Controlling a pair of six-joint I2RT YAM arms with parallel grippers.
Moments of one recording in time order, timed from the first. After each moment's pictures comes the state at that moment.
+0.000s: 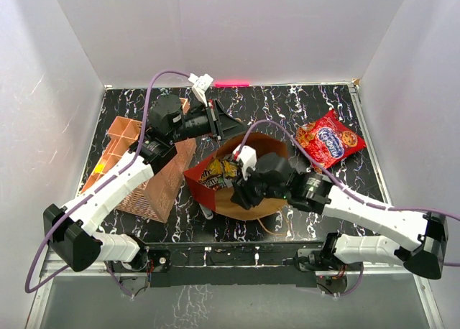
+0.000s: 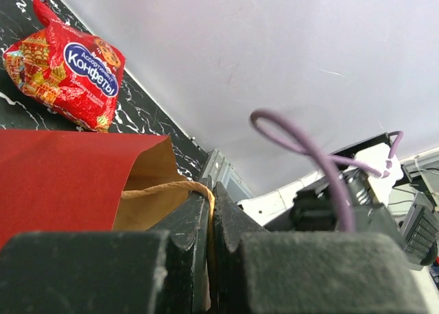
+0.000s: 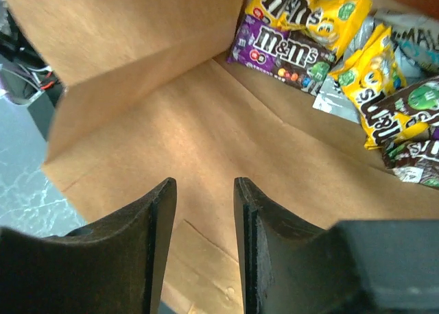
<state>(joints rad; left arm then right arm) -0.65 1.31 1.23 0.05 0.59 -0.80 0.99 1.08 0.99 -0.49 -0.12 0.20</state>
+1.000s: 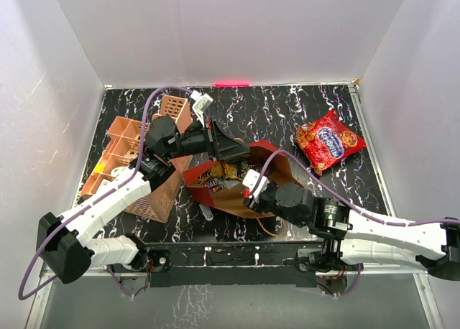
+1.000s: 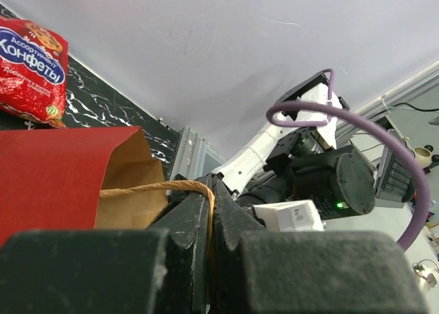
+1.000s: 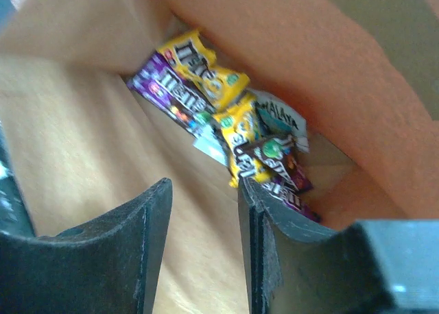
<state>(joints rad) -0.68 1.21 1.01 0.30 0.71 -0.82 1.24 0.83 0.71 -0.21 0.32 -0.20</state>
